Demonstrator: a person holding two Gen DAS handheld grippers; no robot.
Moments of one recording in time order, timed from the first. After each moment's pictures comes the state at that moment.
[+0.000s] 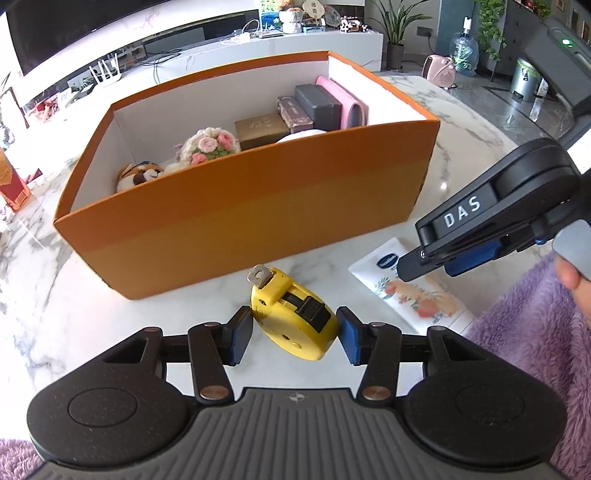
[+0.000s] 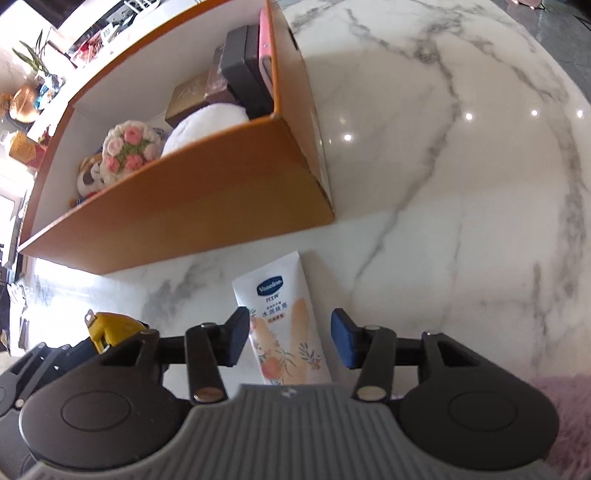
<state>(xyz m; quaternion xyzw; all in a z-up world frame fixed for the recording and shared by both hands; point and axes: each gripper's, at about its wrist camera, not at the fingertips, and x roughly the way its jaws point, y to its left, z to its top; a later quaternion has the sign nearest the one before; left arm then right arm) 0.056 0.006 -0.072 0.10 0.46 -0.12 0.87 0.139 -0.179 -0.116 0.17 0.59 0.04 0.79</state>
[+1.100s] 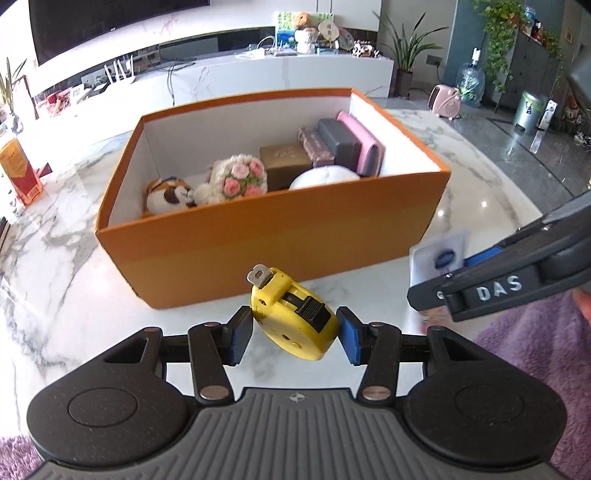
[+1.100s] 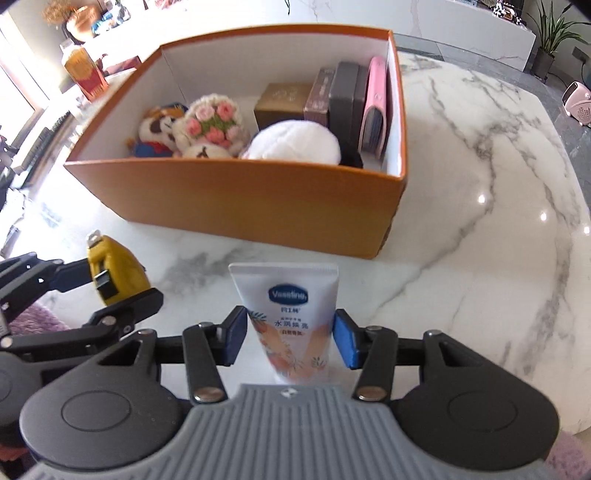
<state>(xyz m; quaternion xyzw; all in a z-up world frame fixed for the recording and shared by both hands) 0.055 0.031 -0.042 0.06 0.43 -0.13 0.89 0.120 -0.142 -0.081 0.01 0.55 0.11 0.83</state>
